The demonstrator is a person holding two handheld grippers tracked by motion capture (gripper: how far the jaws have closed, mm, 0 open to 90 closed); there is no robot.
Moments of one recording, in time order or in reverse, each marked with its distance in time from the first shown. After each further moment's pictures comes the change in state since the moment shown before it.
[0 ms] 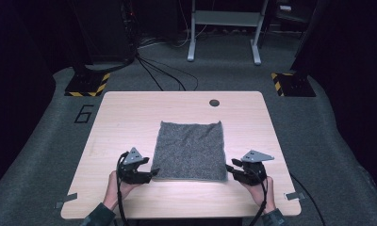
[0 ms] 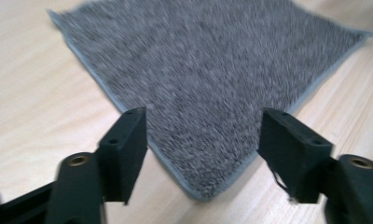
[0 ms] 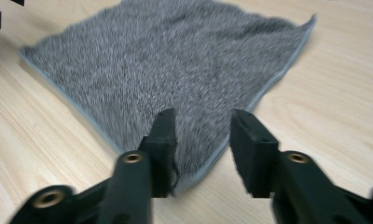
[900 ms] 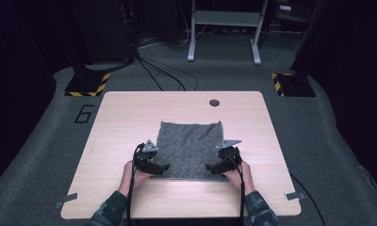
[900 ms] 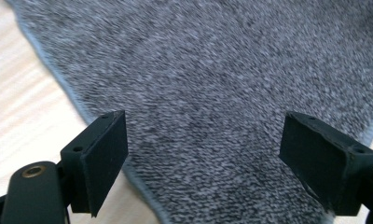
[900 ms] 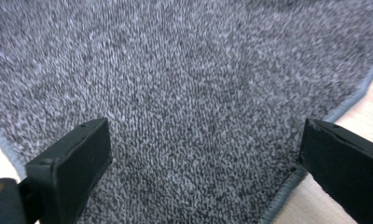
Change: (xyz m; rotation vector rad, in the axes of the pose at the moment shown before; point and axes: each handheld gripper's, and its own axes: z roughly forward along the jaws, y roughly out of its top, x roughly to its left) left arm 0.009 0.009 0.073 0.131 -0.037 -0.004; right arm -0.001 0.019 0.102 0.214 0.044 -0.052
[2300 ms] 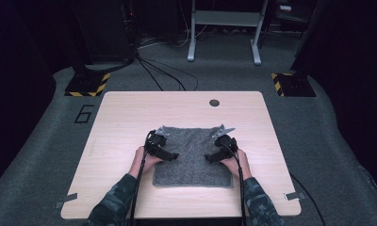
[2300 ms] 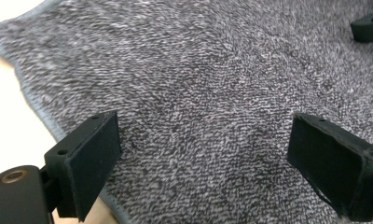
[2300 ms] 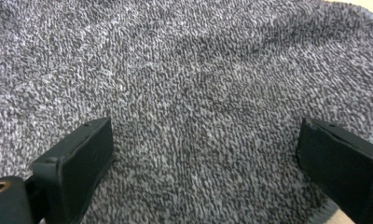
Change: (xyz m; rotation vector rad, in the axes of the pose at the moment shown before) left arm 0.030 0.043 0.042 0.066 -0.072 -0.057; right arm -0.029 0.029 0.028 0.085 -0.028 -0.006
